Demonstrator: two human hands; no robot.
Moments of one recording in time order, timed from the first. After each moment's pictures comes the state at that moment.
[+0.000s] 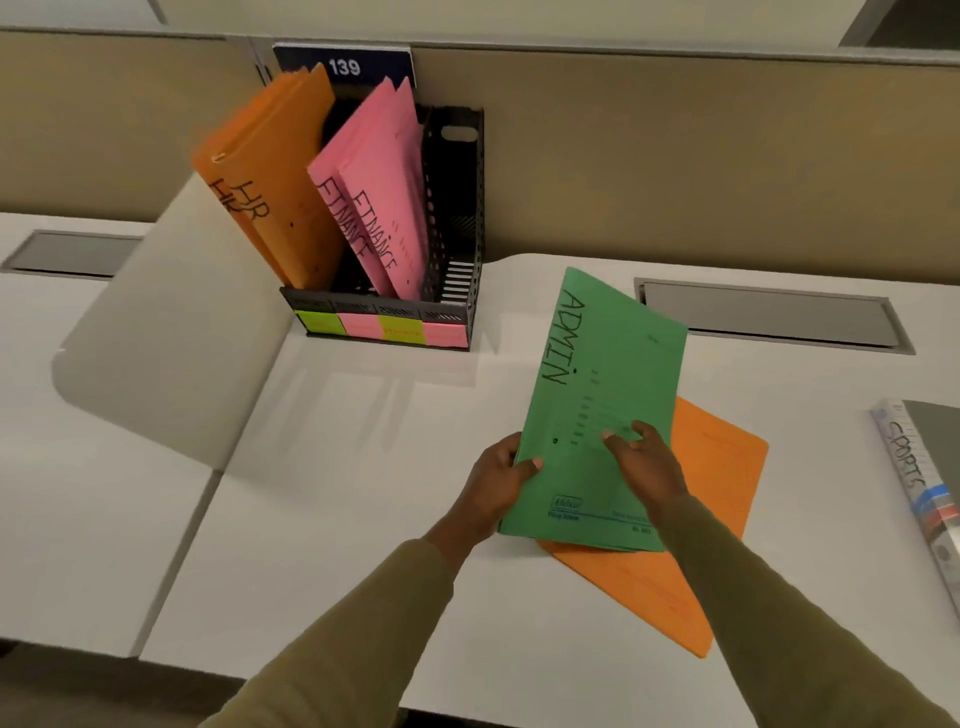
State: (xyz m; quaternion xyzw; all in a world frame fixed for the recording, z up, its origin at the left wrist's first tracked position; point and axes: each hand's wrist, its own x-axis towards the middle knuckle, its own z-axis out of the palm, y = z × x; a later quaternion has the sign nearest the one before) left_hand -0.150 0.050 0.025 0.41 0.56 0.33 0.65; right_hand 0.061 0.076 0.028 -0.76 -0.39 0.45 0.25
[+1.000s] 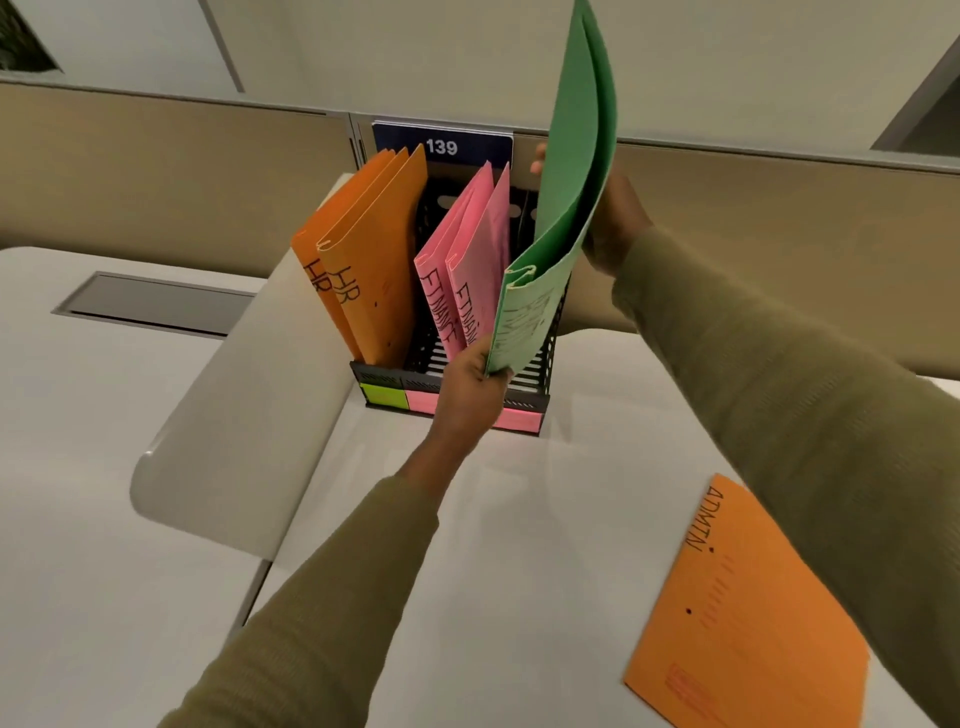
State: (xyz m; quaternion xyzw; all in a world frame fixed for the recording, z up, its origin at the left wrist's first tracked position) left_hand -0.294 0.231 0.135 0.50 0.55 0.50 0.45; right_hand -0.166 0.368 0.273 -0.45 -0.53 0.55 0.46
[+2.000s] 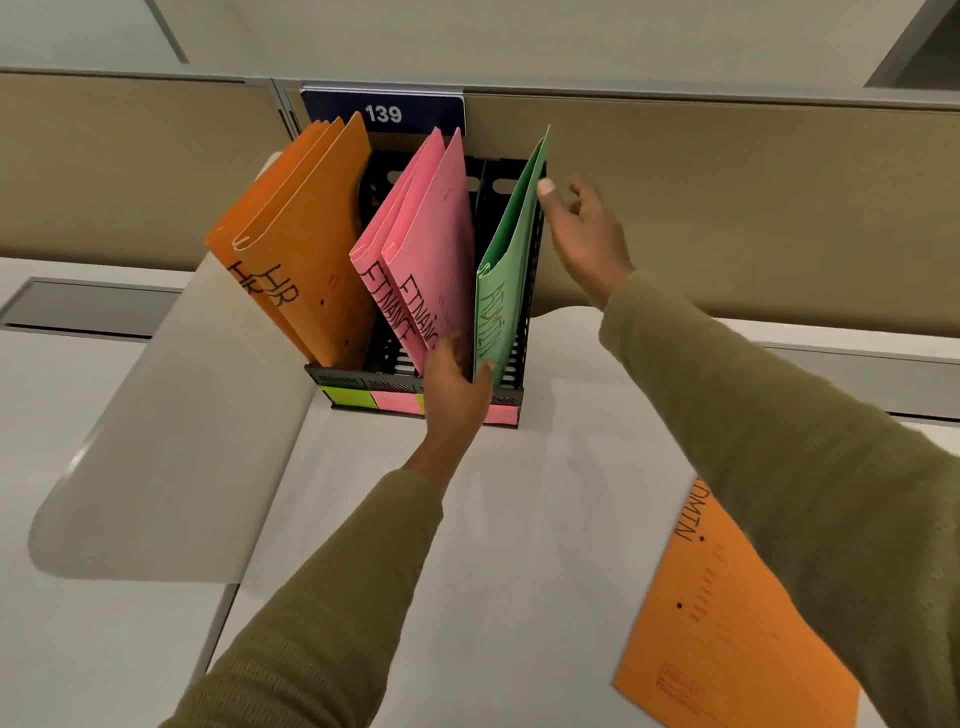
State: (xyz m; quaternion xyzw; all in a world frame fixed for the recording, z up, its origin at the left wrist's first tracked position) left_hand -0.272 0.283 0.055 0.48 0.68 0.45 0.32; right_hand -0.124 0.389 0.192 -0.61 -0.57 0.37 0.40
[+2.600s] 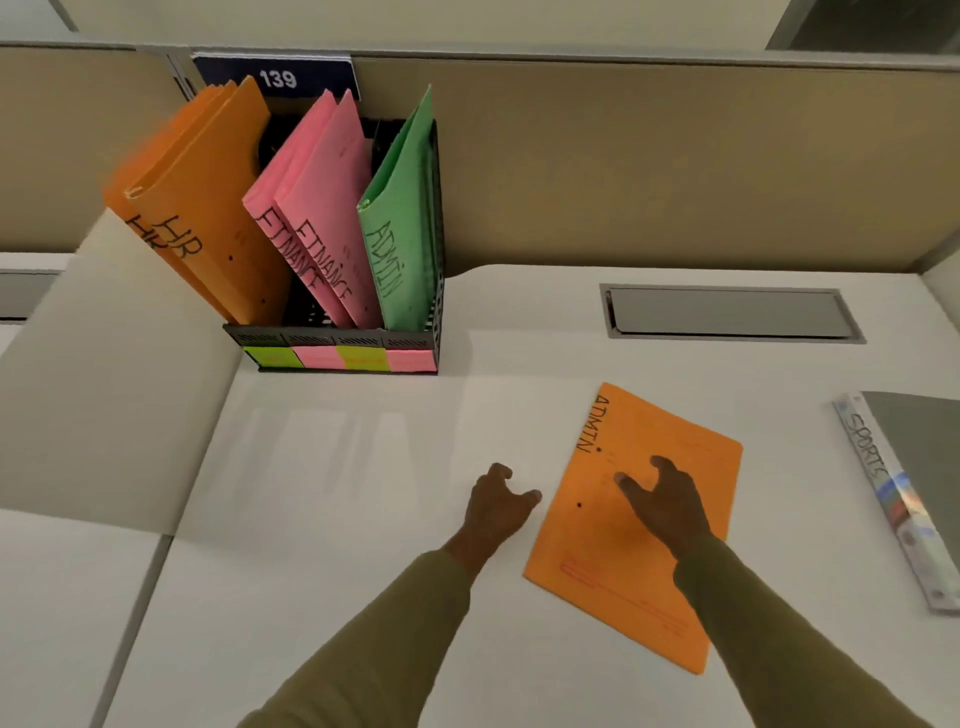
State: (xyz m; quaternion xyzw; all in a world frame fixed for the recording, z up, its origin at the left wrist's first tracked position) left_hand -0.127 0.090 -0.013 0.48 0.69 0.10 0.53; right_hand 0.101 0.069 0.011 -0.83 -0.40 0.38 0.12
